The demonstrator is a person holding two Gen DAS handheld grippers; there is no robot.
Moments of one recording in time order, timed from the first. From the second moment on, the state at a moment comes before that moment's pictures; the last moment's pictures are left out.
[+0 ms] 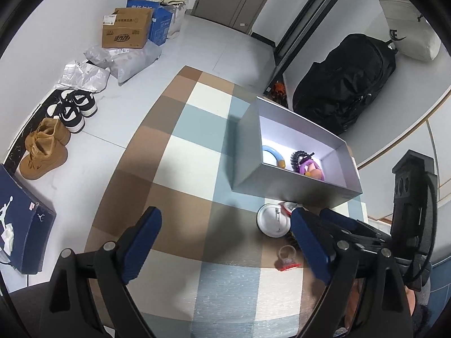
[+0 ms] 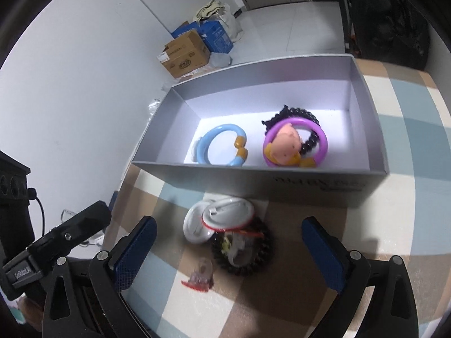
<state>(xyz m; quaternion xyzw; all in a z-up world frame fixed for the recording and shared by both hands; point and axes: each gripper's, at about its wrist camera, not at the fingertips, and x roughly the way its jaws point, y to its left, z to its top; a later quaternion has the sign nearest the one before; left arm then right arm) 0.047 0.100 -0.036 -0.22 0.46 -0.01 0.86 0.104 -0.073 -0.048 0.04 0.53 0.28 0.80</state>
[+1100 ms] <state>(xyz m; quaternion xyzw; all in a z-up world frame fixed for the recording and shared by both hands) 0.054 0.093 -0.049 -0.20 0.50 -0.03 0.84 0.097 -0.055 -0.041 0.00 0.51 0.28 0.81</state>
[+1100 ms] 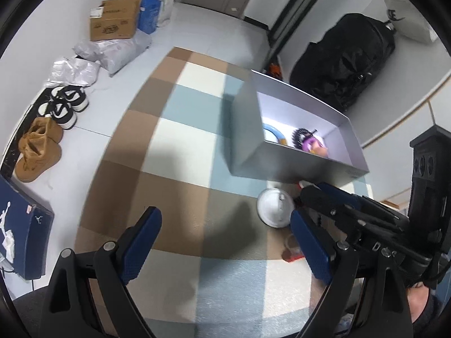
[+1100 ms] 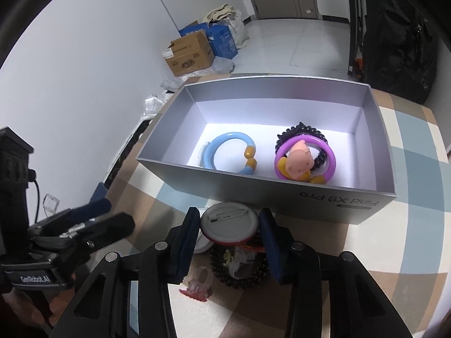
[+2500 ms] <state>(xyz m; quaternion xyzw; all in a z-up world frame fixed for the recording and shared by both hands) 0.068 0.025 -0.059 -0.05 0.51 -0.04 0.86 0.087 -0.151 0.000 0.09 0.47 0.26 0.84</state>
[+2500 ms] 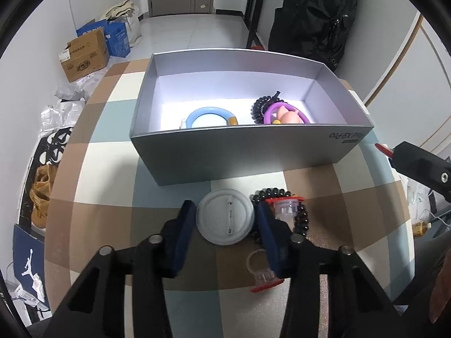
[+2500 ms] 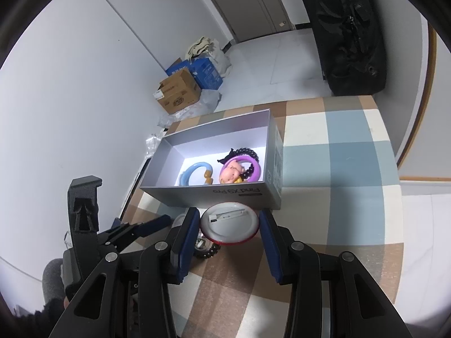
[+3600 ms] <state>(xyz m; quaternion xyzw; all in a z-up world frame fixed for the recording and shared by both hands) 0.053 0.041 -0.008 -0.15 0.43 -0.08 0.88 0.086 -0.147 0.016 0.11 0.45 0.27 0.84</state>
